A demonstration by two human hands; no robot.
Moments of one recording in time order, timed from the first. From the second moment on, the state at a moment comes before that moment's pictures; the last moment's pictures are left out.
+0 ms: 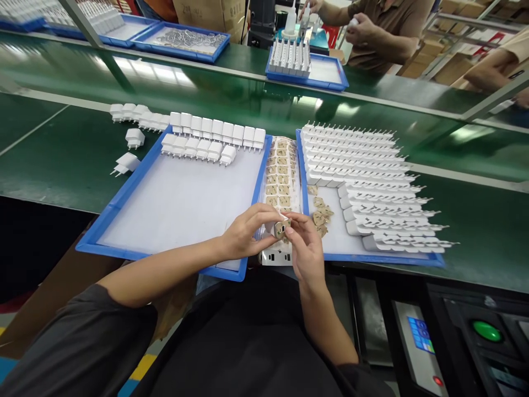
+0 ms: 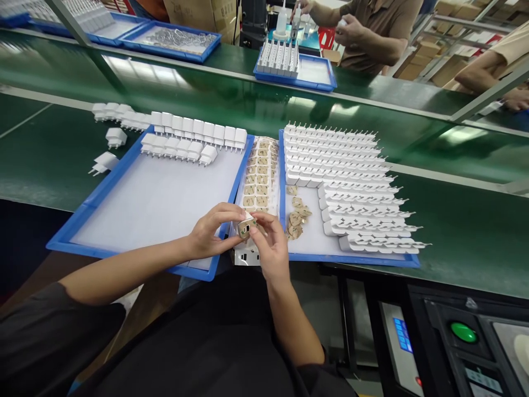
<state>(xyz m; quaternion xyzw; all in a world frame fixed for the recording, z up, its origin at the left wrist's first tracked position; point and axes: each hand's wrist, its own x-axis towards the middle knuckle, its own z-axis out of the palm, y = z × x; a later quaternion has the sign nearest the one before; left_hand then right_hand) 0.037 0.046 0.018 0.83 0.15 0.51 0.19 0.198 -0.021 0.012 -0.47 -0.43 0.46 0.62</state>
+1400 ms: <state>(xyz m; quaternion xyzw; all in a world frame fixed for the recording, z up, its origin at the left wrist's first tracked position) 0.033 0.047 0.005 0.79 0.20 0.48 0.31 0.225 -0.042 0.029 -0.41 -0.67 0.24 0.57</state>
